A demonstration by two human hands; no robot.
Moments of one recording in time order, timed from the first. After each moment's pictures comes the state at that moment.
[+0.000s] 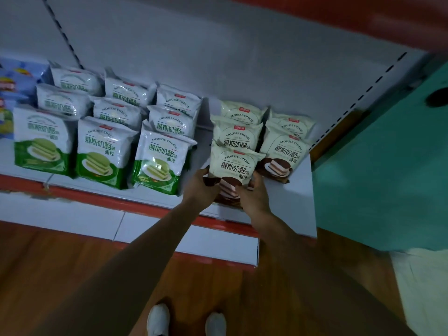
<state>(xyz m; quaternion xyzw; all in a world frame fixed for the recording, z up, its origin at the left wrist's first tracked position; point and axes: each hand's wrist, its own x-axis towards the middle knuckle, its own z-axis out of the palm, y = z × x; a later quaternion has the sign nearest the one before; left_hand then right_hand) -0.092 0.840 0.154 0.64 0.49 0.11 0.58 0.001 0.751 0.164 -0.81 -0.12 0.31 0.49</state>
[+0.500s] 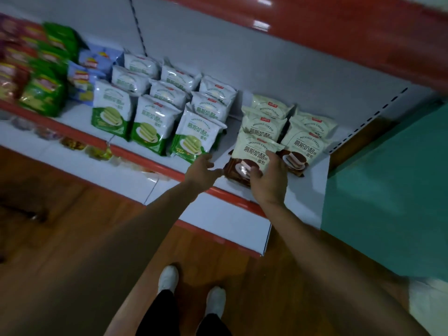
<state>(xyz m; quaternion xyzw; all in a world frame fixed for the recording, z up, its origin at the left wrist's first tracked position) -0.158 0.807 0.216 0.60 0.54 0.13 0.57 -0.027 0.720 0.216 -0.86 -0.34 0.15 0.35</state>
